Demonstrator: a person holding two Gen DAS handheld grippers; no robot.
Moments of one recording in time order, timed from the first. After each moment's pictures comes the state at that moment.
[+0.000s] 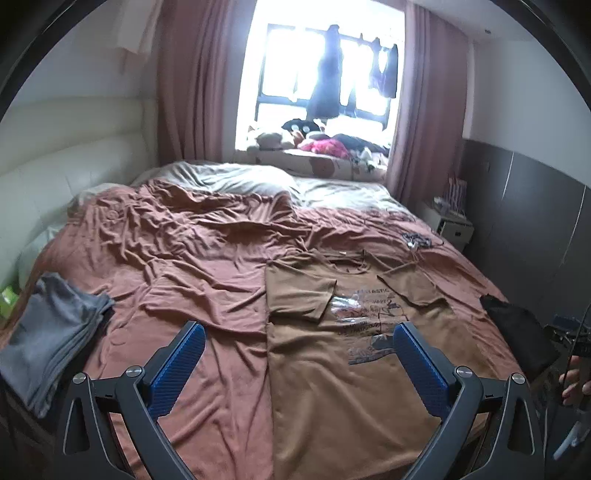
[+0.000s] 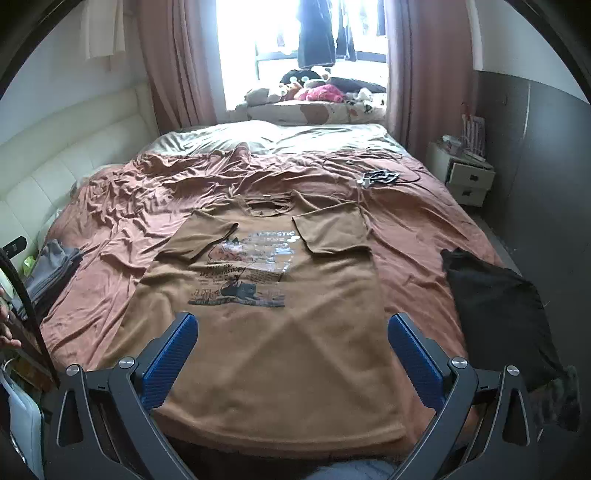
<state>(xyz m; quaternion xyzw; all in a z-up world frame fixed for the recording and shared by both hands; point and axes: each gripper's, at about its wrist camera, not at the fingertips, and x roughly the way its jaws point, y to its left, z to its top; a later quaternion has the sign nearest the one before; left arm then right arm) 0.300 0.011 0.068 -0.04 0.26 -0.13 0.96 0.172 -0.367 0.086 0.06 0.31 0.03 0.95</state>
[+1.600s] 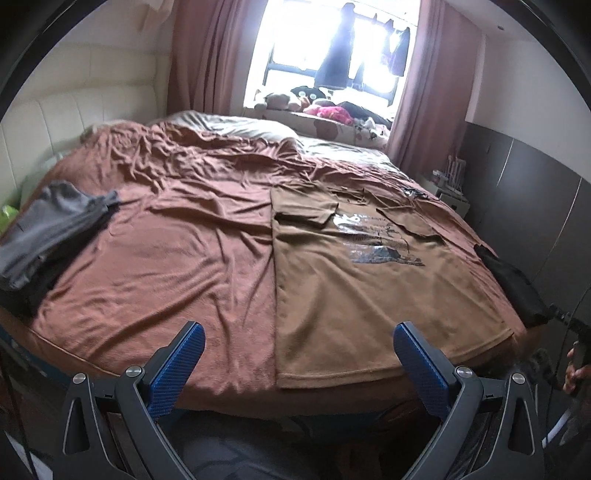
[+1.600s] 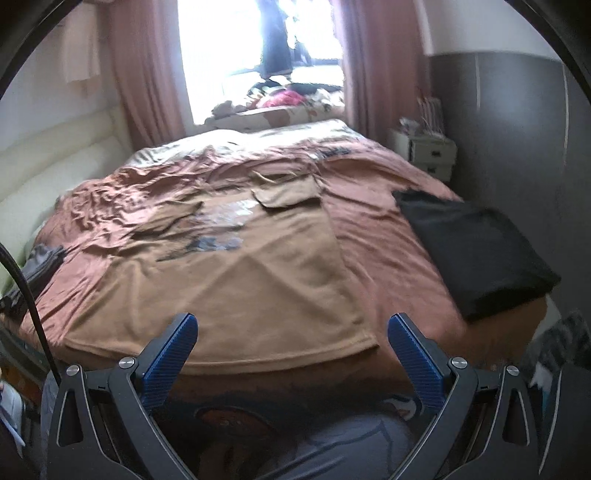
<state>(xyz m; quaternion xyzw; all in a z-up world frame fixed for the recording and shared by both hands) 0.217 0.039 -0.061 -0.07 0.33 -0.14 0.93 0.080 -0.402 -0.028 0.11 0.29 -0.03 0.95</state>
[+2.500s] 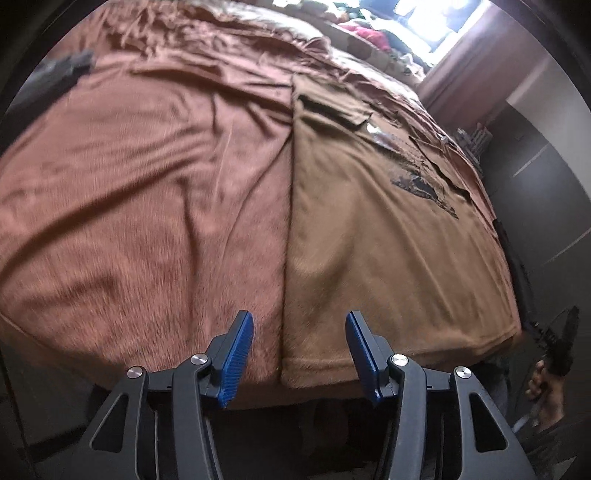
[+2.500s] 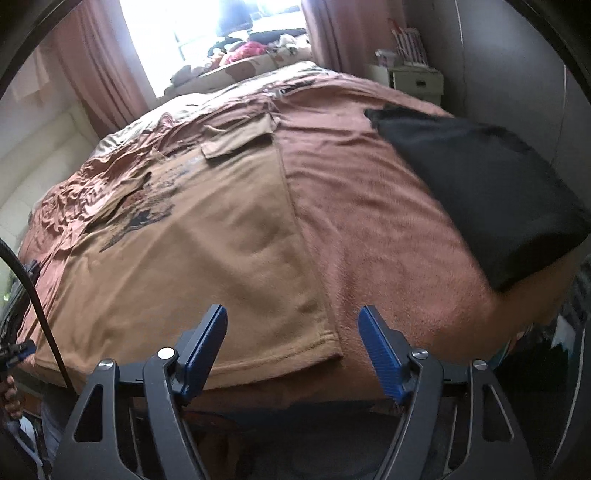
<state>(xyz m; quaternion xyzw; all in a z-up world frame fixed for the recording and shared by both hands) 0.294 0.043 -0.169 -0.16 0.51 -0.16 0.83 0.158 -0.464 -0.087 0.19 0.37 -0.03 0.91</state>
